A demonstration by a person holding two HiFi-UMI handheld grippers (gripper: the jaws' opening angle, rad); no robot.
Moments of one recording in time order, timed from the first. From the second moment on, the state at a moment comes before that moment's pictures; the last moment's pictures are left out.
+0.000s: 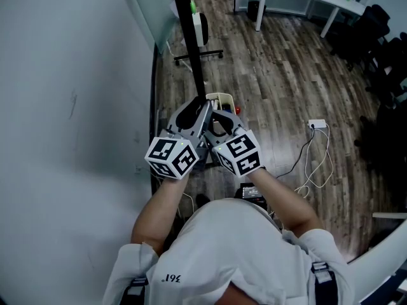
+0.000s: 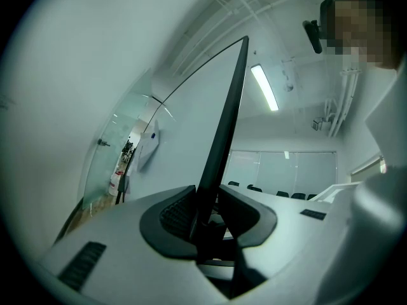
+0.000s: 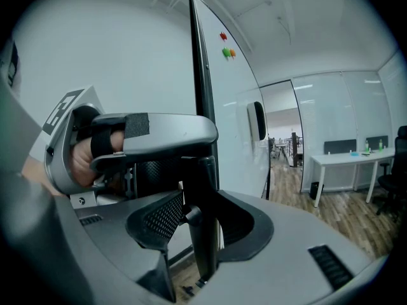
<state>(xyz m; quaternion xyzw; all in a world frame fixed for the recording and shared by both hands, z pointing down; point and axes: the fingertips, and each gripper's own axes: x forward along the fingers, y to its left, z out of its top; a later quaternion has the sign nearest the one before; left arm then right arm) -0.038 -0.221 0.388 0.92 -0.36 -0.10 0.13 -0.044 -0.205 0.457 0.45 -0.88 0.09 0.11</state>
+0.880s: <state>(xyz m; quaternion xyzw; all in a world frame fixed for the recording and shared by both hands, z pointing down) -0.042 -0.192 0.379 0.92 -0.35 -0.10 0.14 -0.048 -0.176 0.448 0.45 -0.88 0.09 0.11</state>
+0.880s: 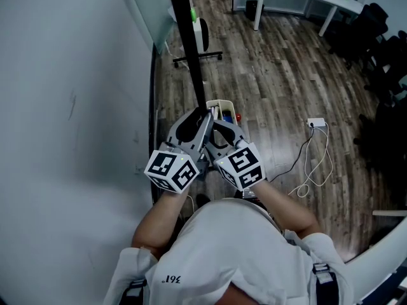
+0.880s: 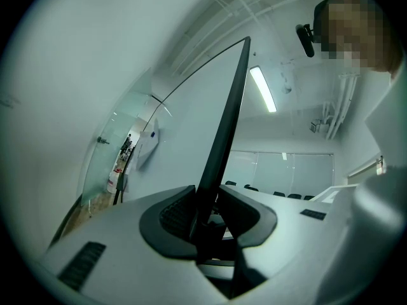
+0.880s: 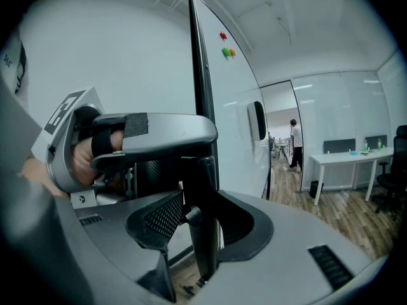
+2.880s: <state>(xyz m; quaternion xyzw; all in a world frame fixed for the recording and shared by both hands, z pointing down) -0.048 -0.176 0.385 0.92 -0.34 -0.11 0.15 -0.053 -0.160 0.453 0.45 -0.88 0.09 0.11</state>
